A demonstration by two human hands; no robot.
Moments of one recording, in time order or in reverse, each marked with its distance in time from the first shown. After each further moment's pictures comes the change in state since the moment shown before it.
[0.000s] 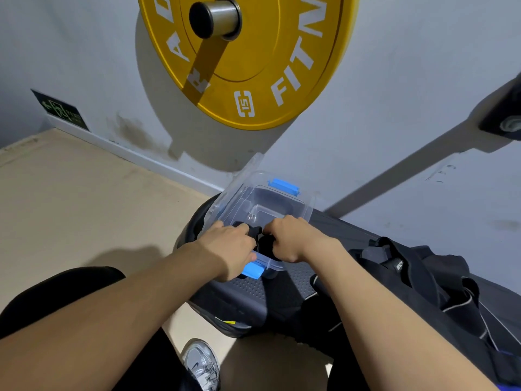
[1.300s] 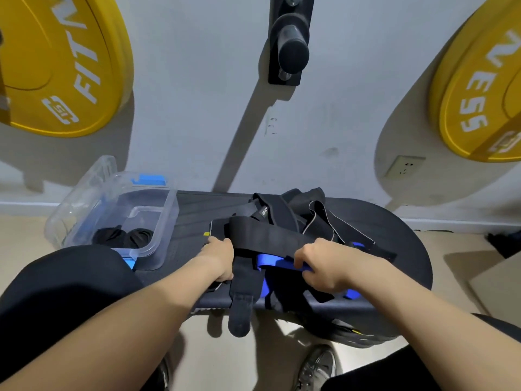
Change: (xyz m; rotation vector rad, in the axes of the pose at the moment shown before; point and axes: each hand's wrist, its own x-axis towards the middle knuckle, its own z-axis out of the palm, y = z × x) left_hand 0.091 0.243 0.022 -0.024 -0.173 -0.088; right_hand -0.310 0.157 0.061 0.119 -0.135 0.429
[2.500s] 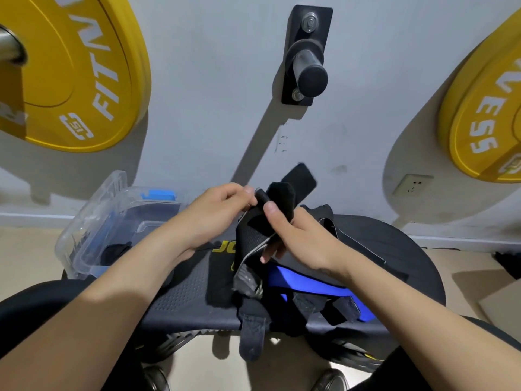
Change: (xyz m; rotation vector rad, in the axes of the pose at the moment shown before) left_hand -0.079 -0.054 -0.113 -1.171 0.333 0.444; right_hand 0.018 -0.066 -0.064 1.099 0.379 -0.322
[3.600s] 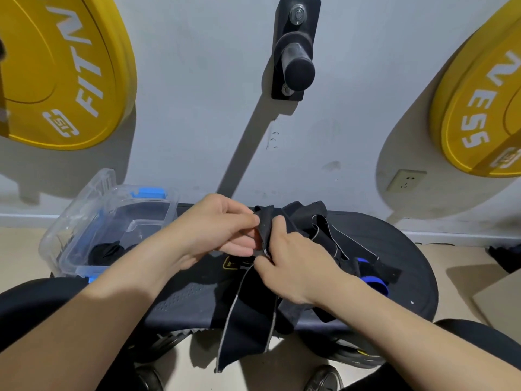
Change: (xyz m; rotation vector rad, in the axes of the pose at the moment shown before) left_hand -0.013 0.011 0.027 -0.248 -0.157 -0.186; right_hand -0.033 0.003 0.016 -0.784 0.050 0.101
